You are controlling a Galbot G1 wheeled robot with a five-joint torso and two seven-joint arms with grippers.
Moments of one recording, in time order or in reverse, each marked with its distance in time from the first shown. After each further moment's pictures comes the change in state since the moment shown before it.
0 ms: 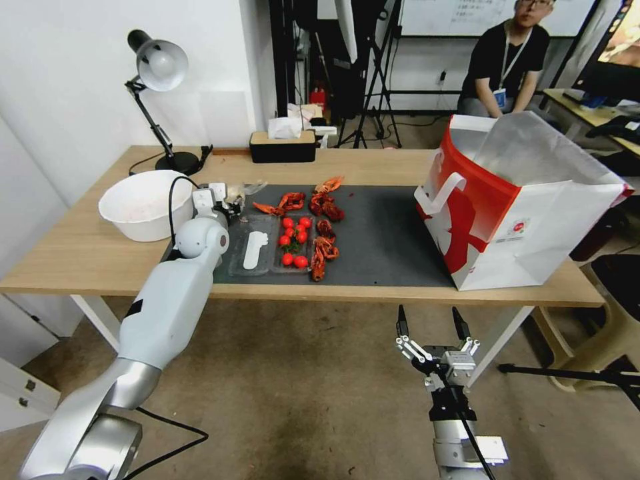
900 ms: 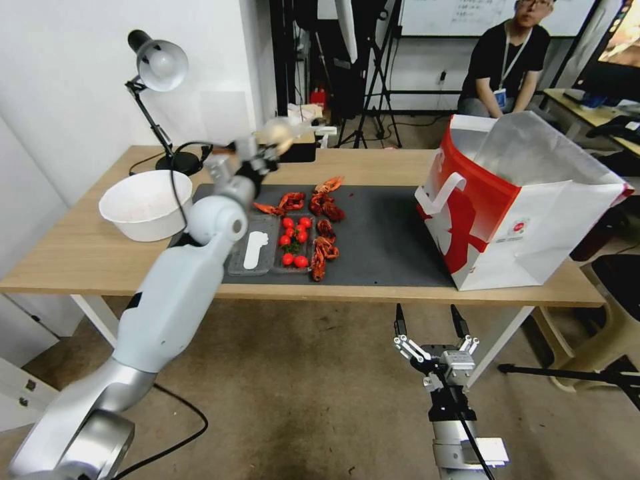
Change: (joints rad) left arm -0.051 0.027 0.143 -0.332 -0.208 -0.156 0.124; right arm -0.010 0.000 -0.007 0.023 -0.018 -0.005 -0.001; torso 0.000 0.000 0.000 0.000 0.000
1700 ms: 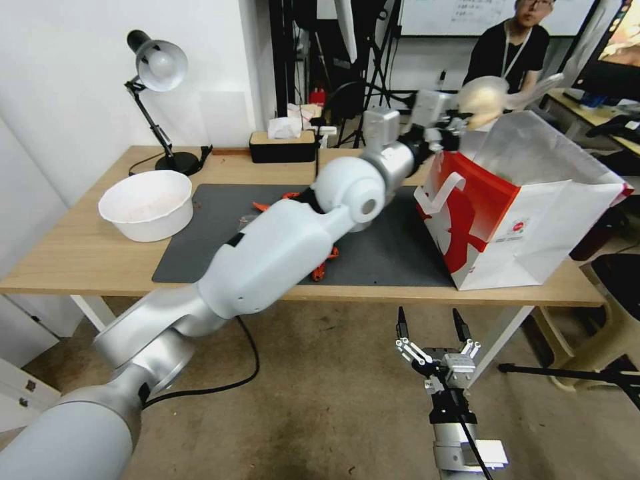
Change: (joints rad) left arm -0.367 -0.255 0.484 0.017 -0.151 -0.002 0.005; right arm -0.002 0.012 0.016 -0.030 0.003 0.017 0.002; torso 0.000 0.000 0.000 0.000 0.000
